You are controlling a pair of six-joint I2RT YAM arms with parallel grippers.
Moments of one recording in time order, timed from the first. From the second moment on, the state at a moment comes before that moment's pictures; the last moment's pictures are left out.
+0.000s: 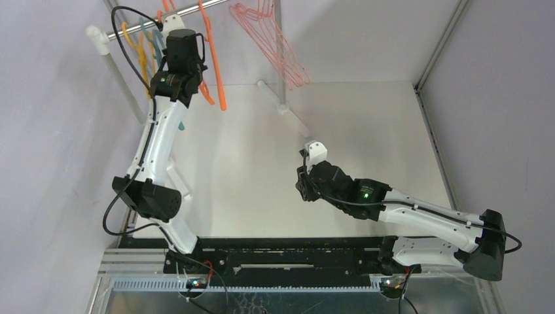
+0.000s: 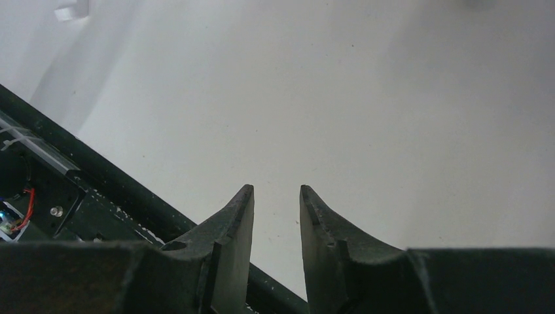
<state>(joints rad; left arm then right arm) -0.22 1.74 2.09 -0.70 -0.56 -0.31 1.08 1.09 0.92 -0.48 0.36 0.43</state>
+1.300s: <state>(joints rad) -0.40 1.13 1.46 -0.54 -0.52 -0.33 1.10 0.90 0.78 -0.39 0.40 0.44</state>
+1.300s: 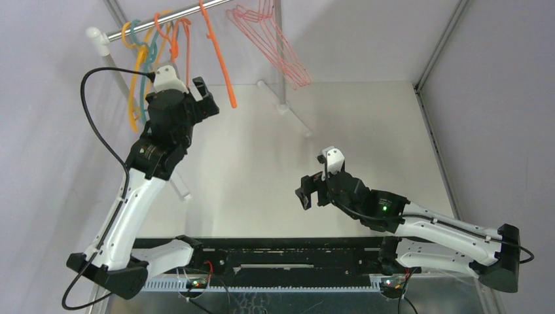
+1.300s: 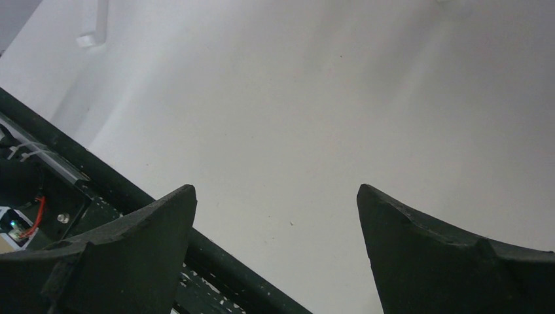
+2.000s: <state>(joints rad) -0.67 0.91 0.89 -0.51 -0.69 -0.42 1.01 0.91 0.72 -0.37 0.46 0.42</state>
